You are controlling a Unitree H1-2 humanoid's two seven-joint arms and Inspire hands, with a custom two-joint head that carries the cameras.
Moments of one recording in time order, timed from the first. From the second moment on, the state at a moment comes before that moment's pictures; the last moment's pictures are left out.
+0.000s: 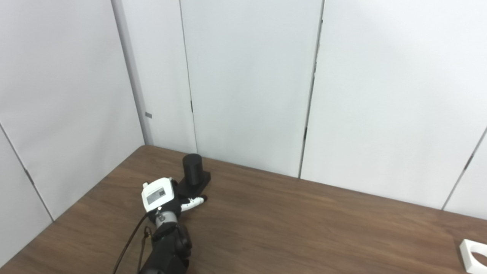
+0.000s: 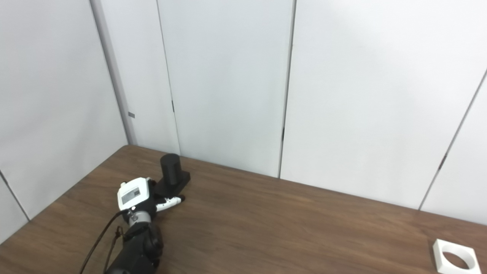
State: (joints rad) left arm -0.46 0.26 0.08 0.61 0.91 0.47 0.39; right arm 0.28 -0.15 -0.17 -0.21 0.05 -0.15 -0.02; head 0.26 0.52
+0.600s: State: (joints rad) left arm -0.45 0.30 -0.01 0.59 0.74 0.45 0.47; right arm 0.28 -0.15 -0.17 -0.21 0.05 -0.15 -0.02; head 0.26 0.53
